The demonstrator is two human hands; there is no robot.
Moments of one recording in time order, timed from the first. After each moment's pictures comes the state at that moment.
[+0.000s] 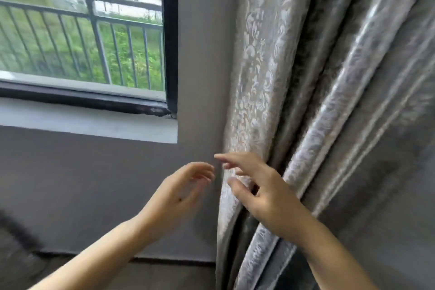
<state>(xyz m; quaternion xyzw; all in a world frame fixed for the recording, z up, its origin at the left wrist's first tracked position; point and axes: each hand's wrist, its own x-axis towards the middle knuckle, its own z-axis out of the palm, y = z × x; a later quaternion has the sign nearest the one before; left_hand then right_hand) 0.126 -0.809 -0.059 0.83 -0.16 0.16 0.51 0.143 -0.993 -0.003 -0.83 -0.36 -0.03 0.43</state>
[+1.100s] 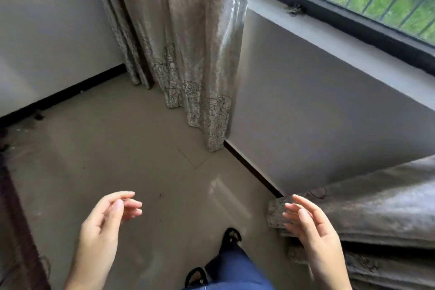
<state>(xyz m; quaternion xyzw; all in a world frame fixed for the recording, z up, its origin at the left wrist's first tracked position) -0.326 -0.454 -0.175 0.58 0.50 0.37 0.52 -0.065 -0.648 -0.188 -0.69 -0.14 0.31 0.64</state>
